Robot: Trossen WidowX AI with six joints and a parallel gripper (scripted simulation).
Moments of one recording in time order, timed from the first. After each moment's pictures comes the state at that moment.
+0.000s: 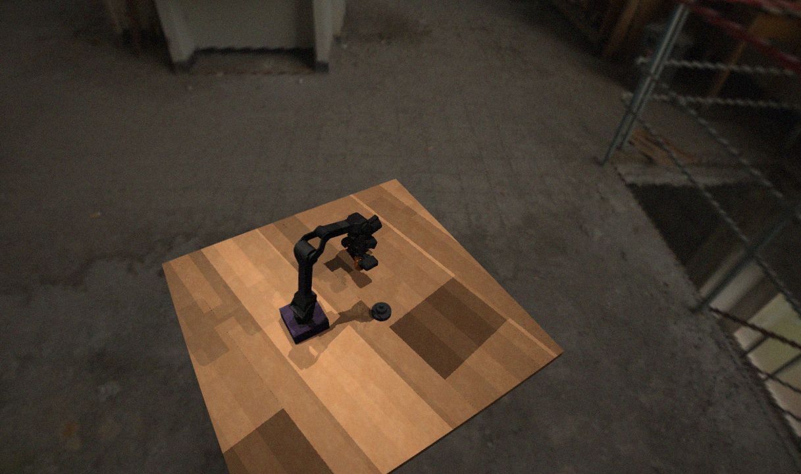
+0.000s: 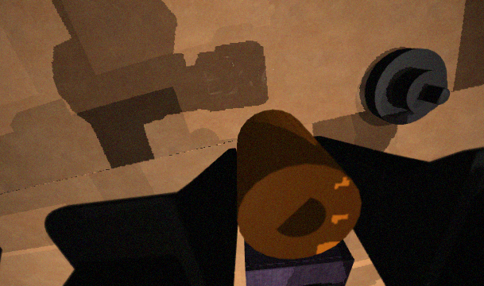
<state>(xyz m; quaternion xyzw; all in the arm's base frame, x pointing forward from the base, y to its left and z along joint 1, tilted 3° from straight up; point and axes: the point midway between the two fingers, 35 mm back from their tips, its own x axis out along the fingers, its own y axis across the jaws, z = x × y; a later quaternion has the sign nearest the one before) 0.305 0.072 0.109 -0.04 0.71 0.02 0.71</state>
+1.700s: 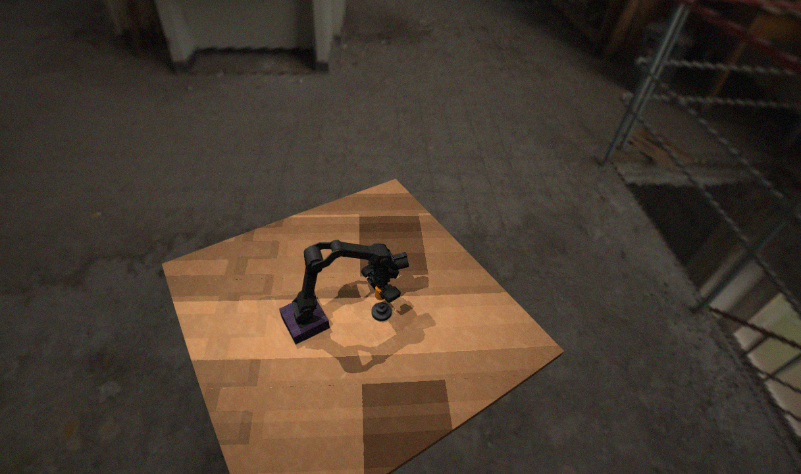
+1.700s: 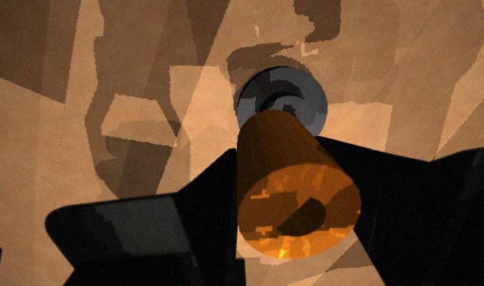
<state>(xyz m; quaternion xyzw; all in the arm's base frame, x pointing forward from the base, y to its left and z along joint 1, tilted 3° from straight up) 0.313 -0.083 0.078 -0.04 0.70 0.01 0.71</state>
